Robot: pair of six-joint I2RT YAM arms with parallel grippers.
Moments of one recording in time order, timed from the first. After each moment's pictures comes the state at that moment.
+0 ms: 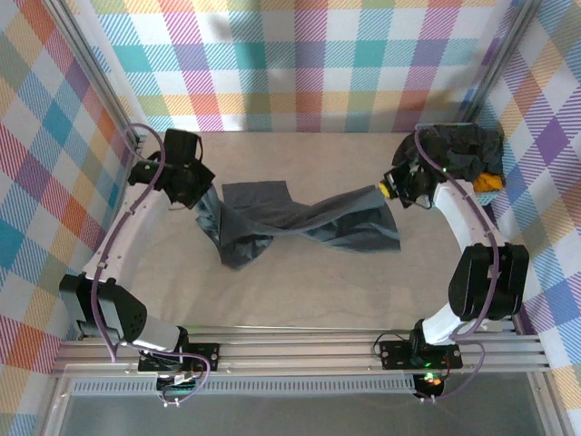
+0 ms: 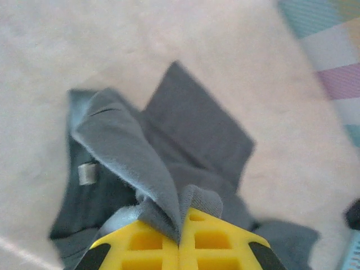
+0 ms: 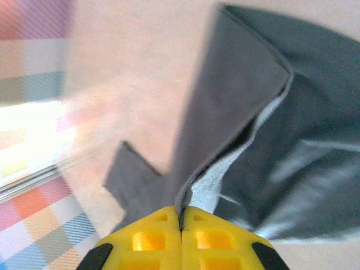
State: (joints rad) left arm -0.20 1.47 1.54 -0.98 -0.08 -1.02; right arm 0.03 1.56 1.33 -0.65 -0.41 1.01
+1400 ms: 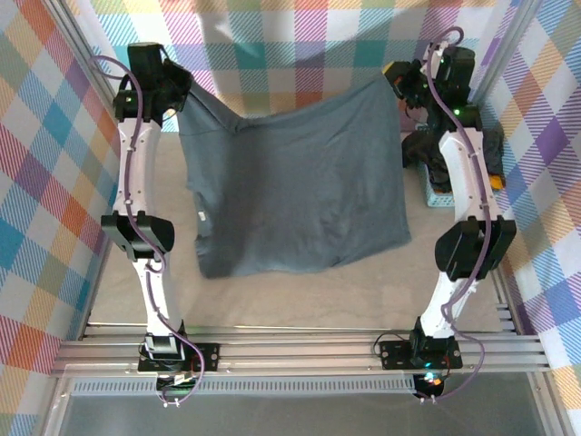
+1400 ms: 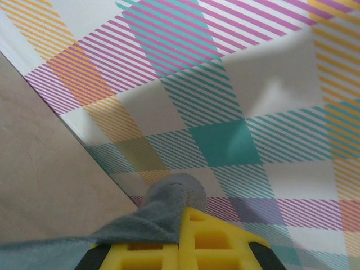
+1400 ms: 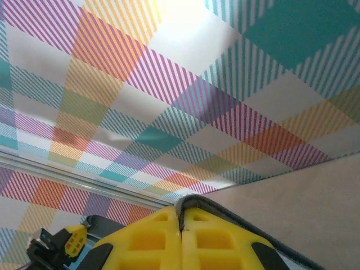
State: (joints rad) left arm 0.01 2.16 2.64 -0.88 0.13 -1.12; right arm 0.02 1.91 2.15 -0.40 -0.53 0.89
